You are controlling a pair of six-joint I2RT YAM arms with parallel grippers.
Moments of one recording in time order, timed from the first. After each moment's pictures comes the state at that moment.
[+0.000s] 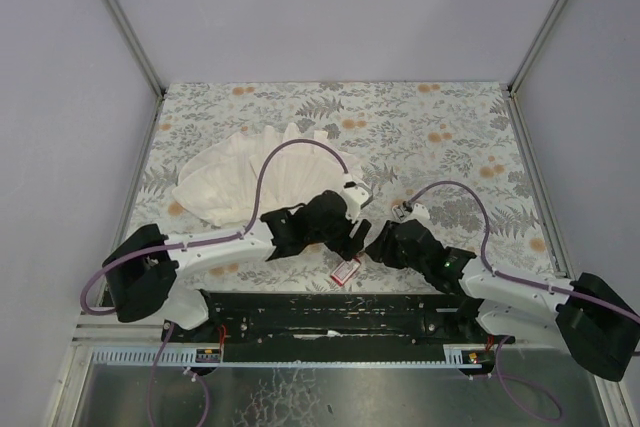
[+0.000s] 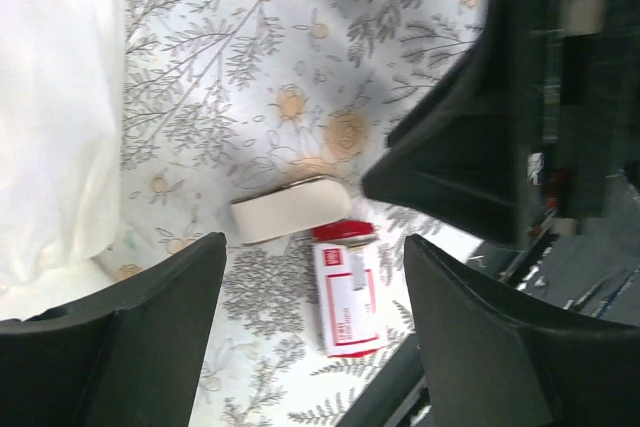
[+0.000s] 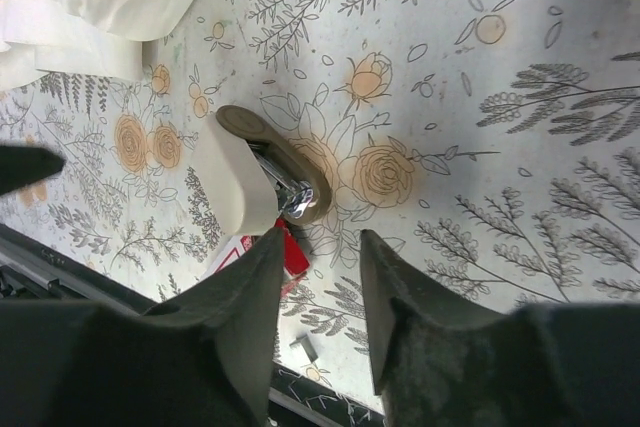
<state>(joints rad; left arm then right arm) -1.06 1.46 0.90 -0.14 -0.04 -0.27 0.86 1.04 0.28 0.04 0.16 0.99</state>
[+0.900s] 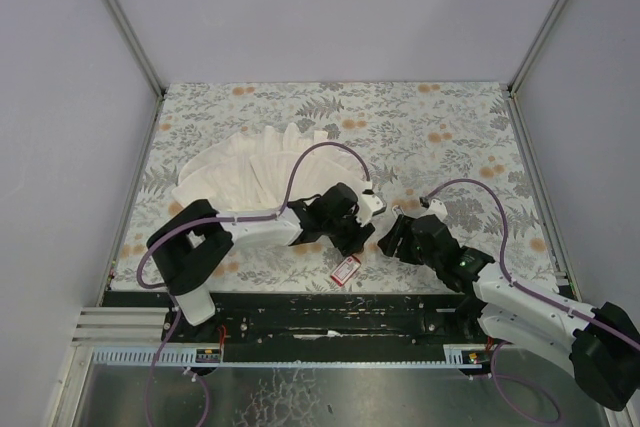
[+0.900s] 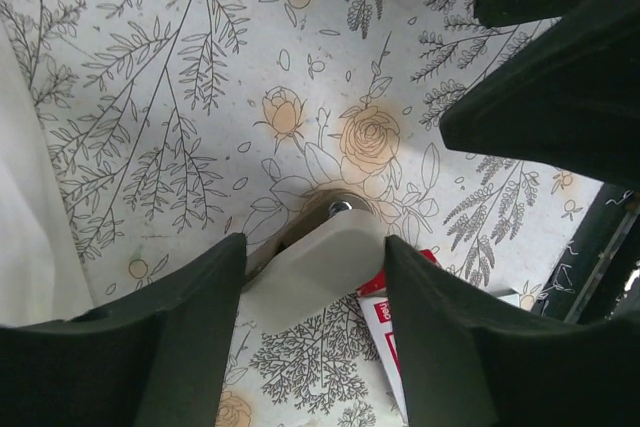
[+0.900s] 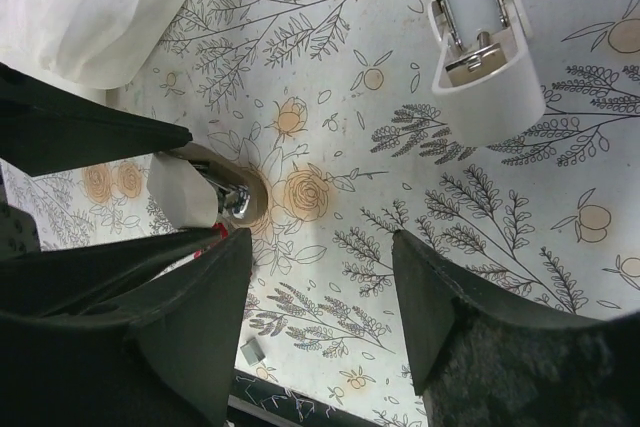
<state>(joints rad) -0.93 1.72 0.96 -0.07 0.22 0.00 0.72 0.86 0.28 -0.14 0.16 0.88</state>
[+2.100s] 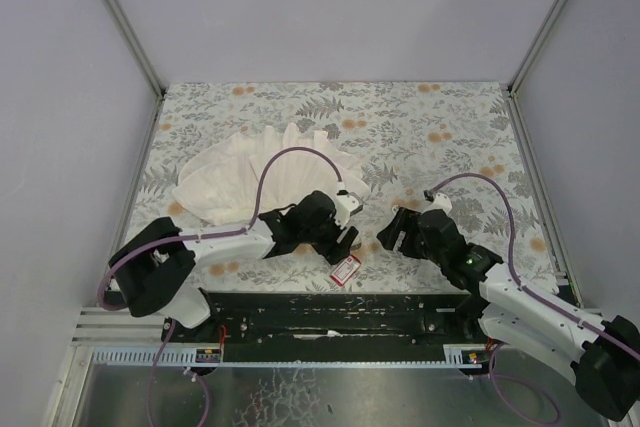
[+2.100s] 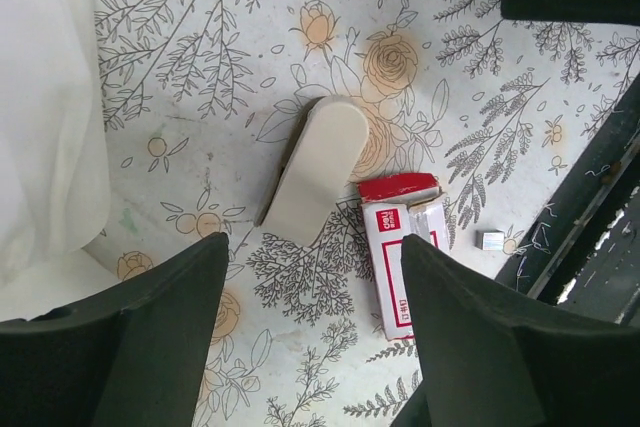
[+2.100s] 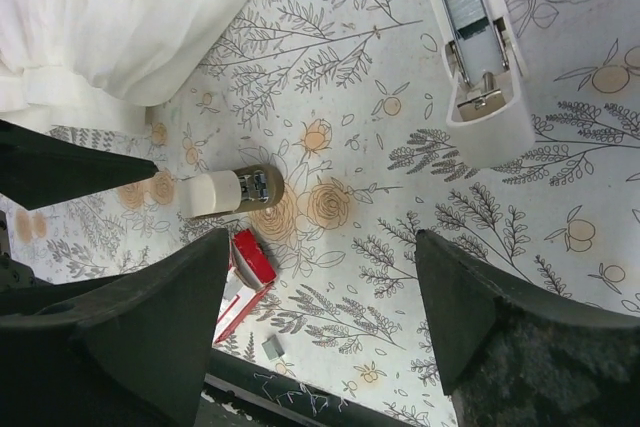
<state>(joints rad) -0.93 1.53 0.77 -0.04 0.15 -0.14 0.68 0.80 0.33 -0.21 0.14 0.84</state>
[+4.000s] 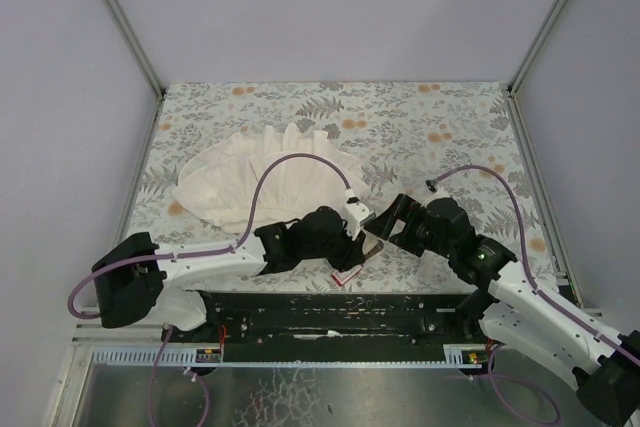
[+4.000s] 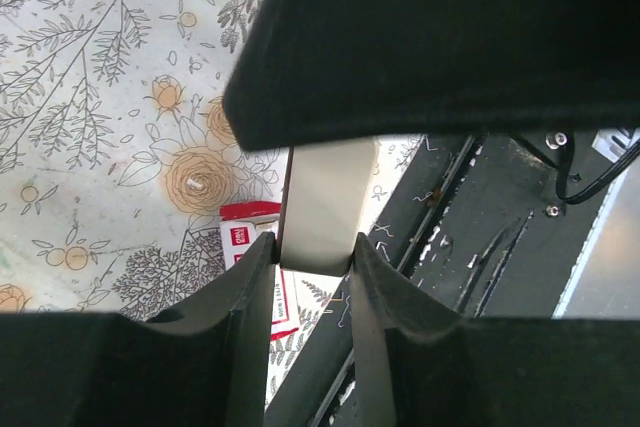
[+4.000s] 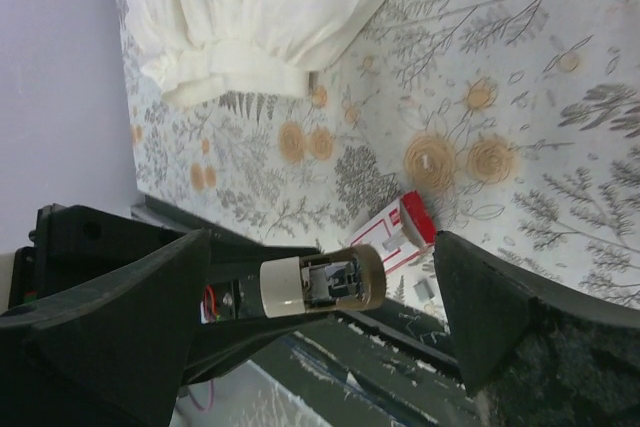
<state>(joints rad) -1.10 1.38 0.78 0.01 0.10 -0.31 0.67 0.72 0.49 -0.33 -0.04 1.02</state>
